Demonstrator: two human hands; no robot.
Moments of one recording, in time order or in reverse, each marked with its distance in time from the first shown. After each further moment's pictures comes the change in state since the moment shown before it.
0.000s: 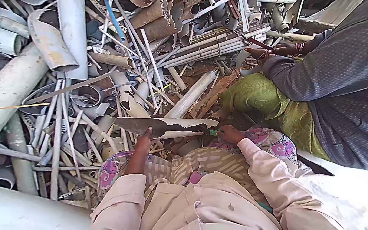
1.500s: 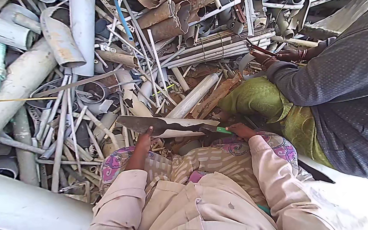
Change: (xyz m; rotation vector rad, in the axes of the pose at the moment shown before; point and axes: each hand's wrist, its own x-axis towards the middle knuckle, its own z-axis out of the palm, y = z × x) left_hand 0.008 -0.002 -0.007 -0.016 0.051 -0.075; right_hand 0.002 0.037 -0.022 0.402 0.034 0.184
